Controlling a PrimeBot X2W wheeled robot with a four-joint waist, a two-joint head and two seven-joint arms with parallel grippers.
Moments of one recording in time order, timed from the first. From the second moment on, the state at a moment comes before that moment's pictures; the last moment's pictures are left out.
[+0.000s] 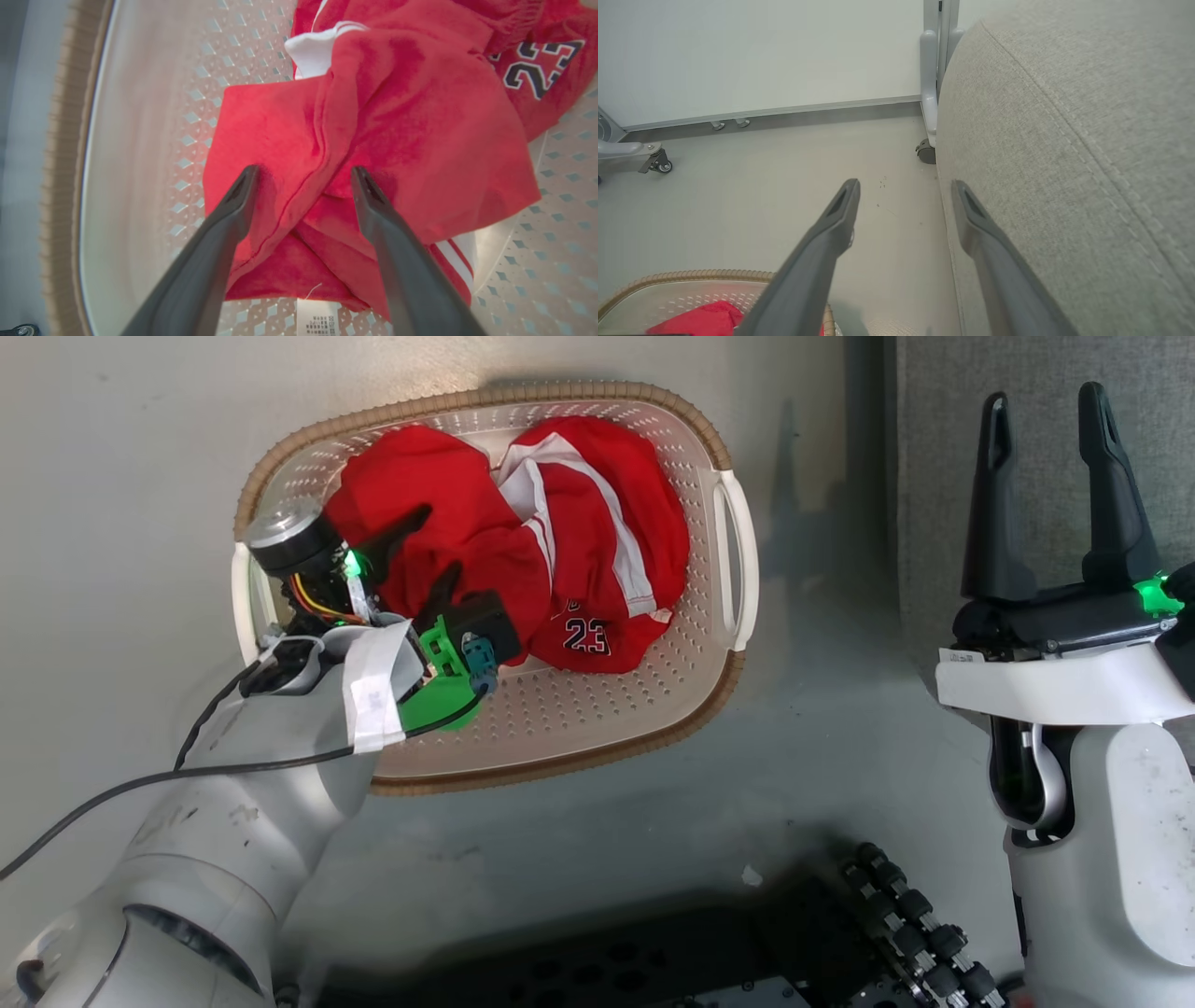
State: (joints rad) left arm -1.04 0.10 -0.89 1.21 0.32 0.06 -0.23; right arm -0.39 -0.05 -0.01 -0.09 0.17 0.13 -0.26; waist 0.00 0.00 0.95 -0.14
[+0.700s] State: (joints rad) left arm -1.06 0.08 -0.91 1.22 0.25 0.11 -0.26; right arm -0.40 -0.05 0.01 -0.06 0.19 0.13 -0.26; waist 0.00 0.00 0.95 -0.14
